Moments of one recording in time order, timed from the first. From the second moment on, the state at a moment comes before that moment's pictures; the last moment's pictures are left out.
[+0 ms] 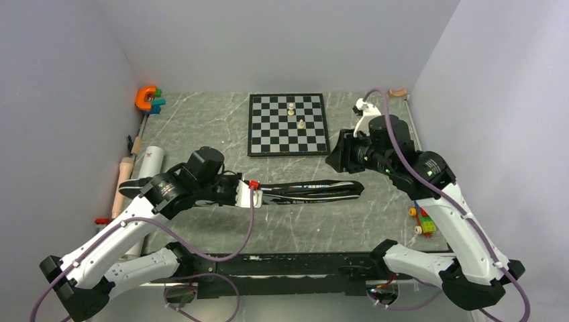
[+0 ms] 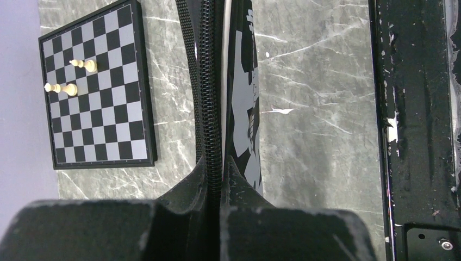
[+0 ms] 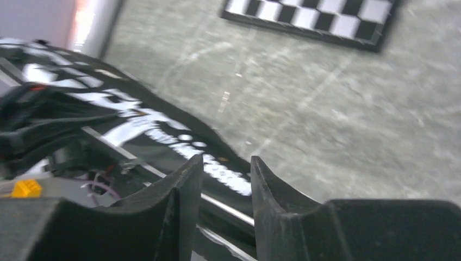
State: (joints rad) left arm -0.76 0.93 1.04 -0.81 0.40 0.89; right arm 0.59 1.03 1.40 -1.00 -0.04 0.43
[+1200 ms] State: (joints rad) left arm -0.77 0.94 1.05 -0.79 0.37 0.91; right arm 0.76 1.09 1.05 -0.45 -0.43 0.72
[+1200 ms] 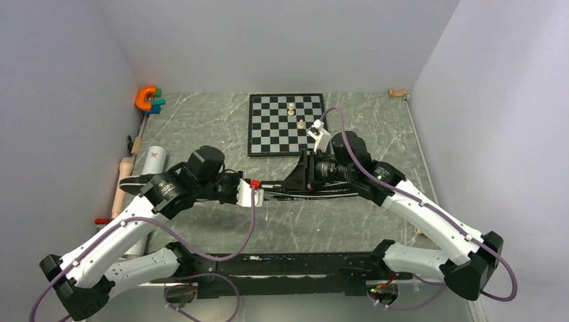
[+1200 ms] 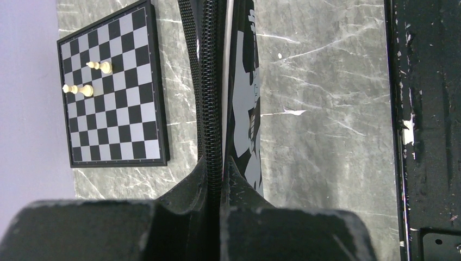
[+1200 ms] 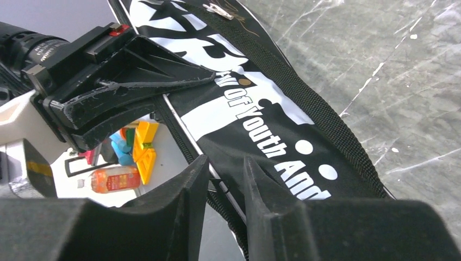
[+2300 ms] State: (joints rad) left arm -0.77 0.92 1.03 -0.79 0.36 0.92; right arm 0.76 1.03 1.06 -0.43 -0.47 0.73
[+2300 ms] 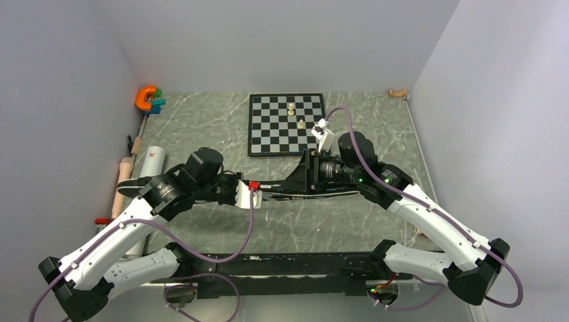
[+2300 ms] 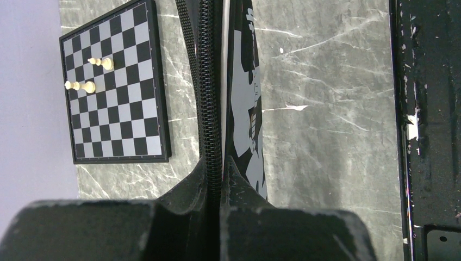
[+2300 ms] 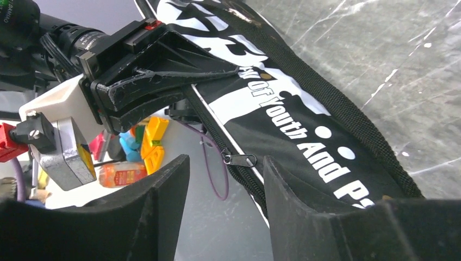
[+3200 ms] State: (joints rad) left arm -0.76 0.92 1.03 -0.79 0.36 0.92; right arm 0.81 1.09 1.09 -0.47 -0.47 0.69
